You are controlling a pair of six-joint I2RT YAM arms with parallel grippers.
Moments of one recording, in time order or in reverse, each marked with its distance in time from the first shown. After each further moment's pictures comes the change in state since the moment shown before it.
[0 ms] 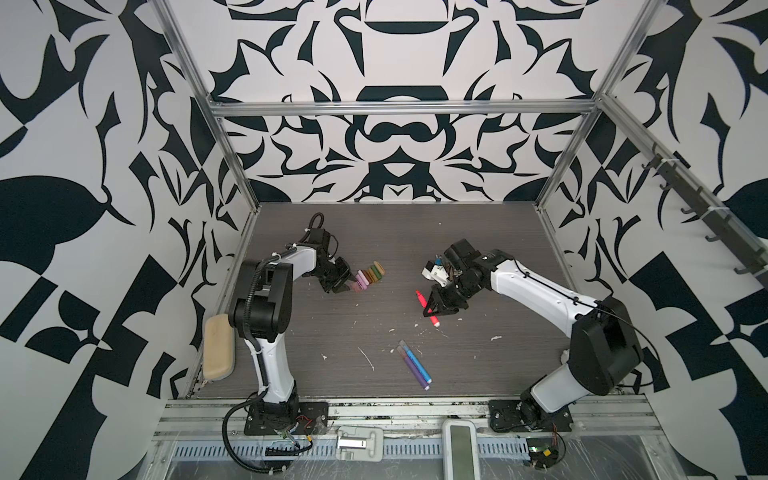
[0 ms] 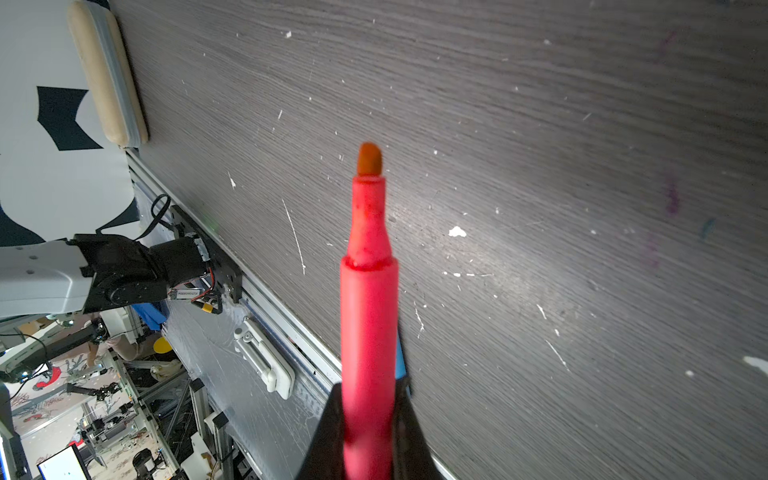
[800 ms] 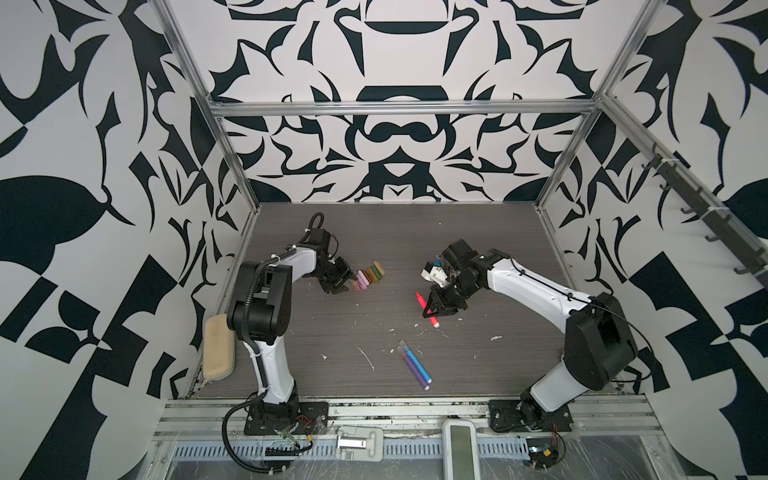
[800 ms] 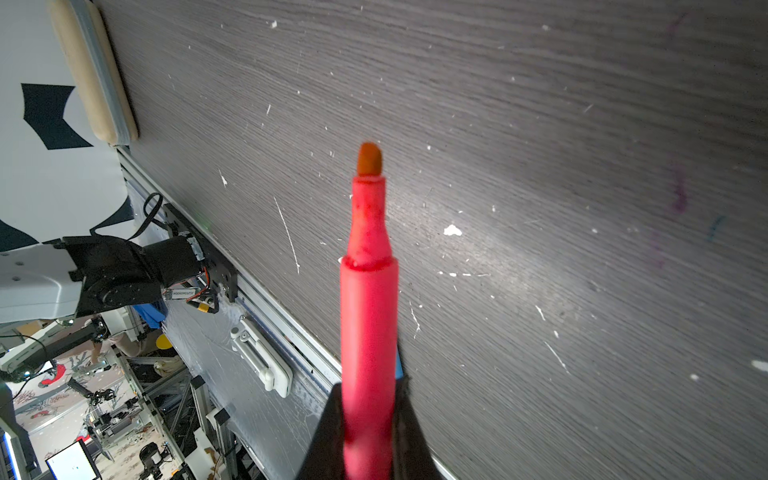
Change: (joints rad) left arm -0.003 -0.028 -0.024 0.018 -0.020 -0.014; right arm 0.000 0.030 0.005 -0.009 -0.001 -0.004
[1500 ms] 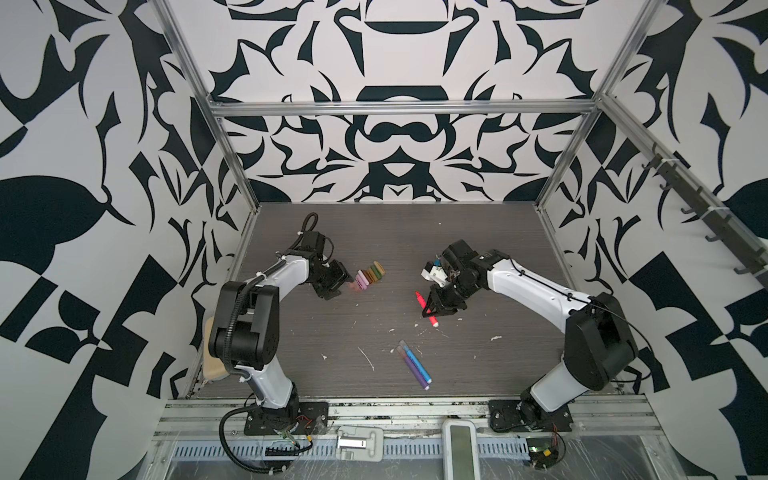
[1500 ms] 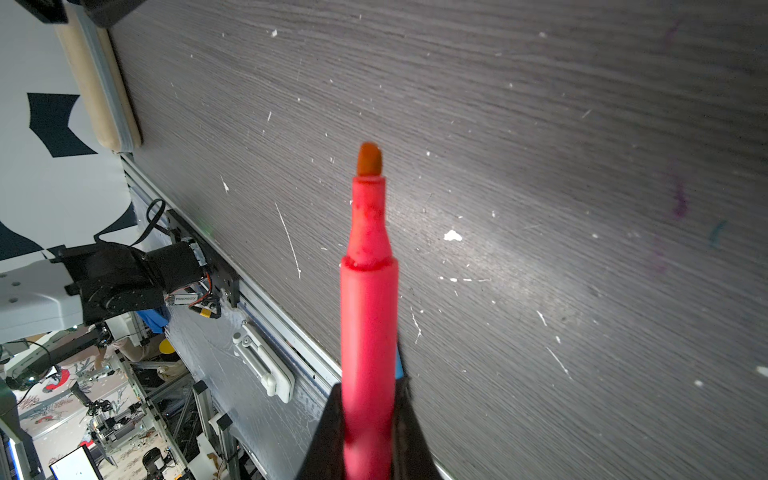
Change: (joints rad) left arm -0.001 -0.206 -0.110 -0.027 -0.079 0.008; right arm 0.000 0.000 -0.008 0.023 -0.001 0.021
